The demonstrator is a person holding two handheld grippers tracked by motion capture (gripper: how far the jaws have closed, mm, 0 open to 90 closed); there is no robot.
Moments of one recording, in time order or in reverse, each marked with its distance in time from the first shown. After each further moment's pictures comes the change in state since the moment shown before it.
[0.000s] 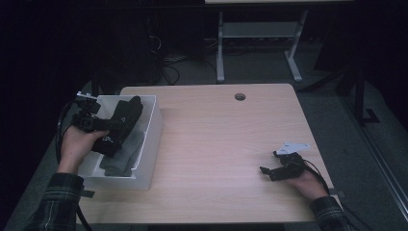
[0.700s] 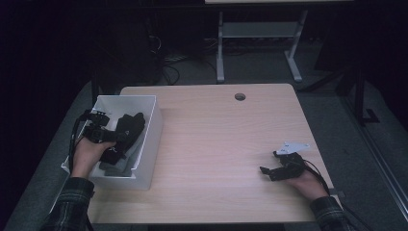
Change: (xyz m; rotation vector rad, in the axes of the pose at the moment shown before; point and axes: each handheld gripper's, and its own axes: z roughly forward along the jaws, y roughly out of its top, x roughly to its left) left arm 0.014 -0.027 0.049 0.064 0.085 -0.005; right arm 0.000 0.000 0.000 0.000 0.000 0.000
